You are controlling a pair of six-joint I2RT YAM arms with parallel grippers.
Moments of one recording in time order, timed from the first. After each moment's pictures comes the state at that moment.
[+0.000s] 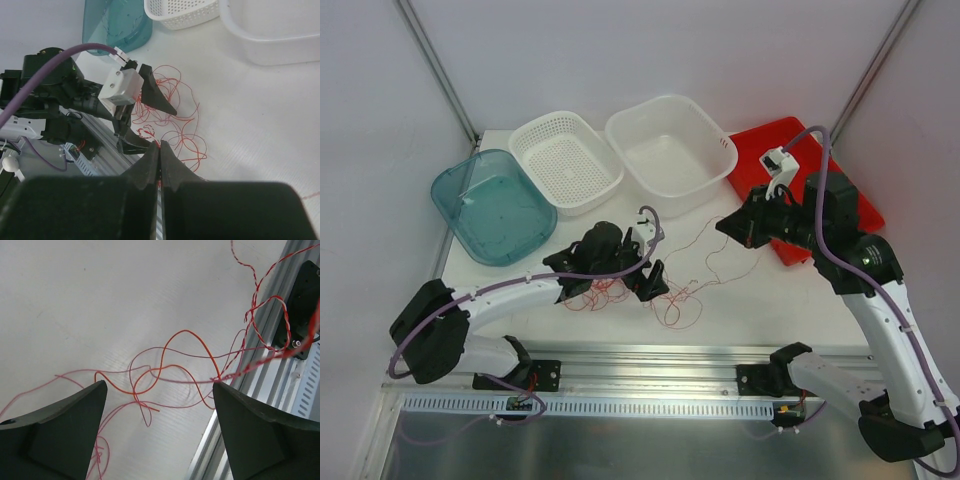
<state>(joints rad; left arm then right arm) -0.85 1.29 0.73 0.05 0.32 -0.16 0.44 0.96 1.34 -0.82 -0.40 0.29</state>
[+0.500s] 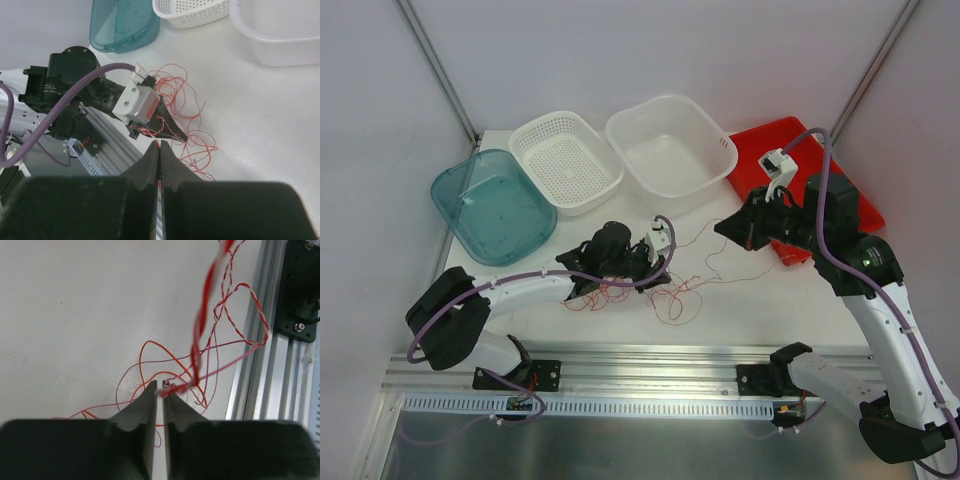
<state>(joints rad) -0.86 1.42 0.75 0.20 0.45 0.01 0.44 0.95 1.33 -0.81 -0.44 0.29</state>
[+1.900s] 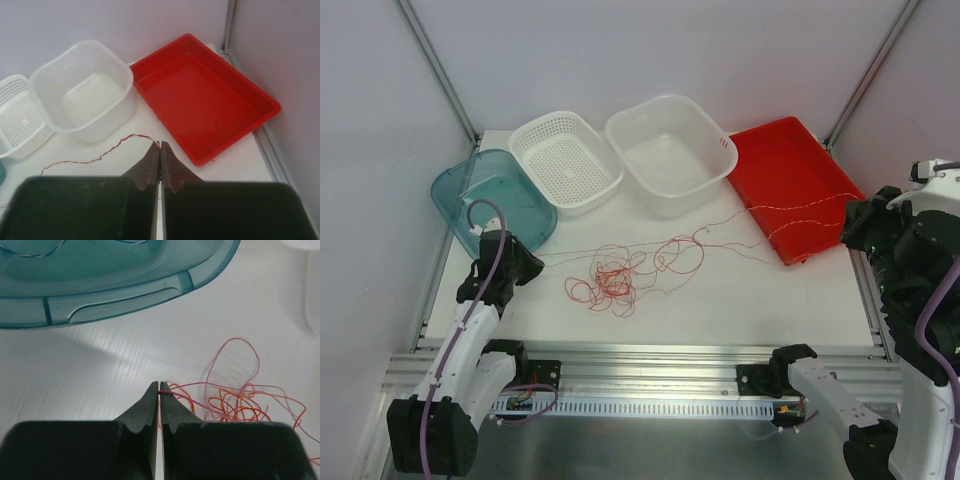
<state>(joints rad) -0.04 0.80 0.48 -0.40 0.02 -0.66 0.22 0.80 1.65 -1.03 0.31 0.23</state>
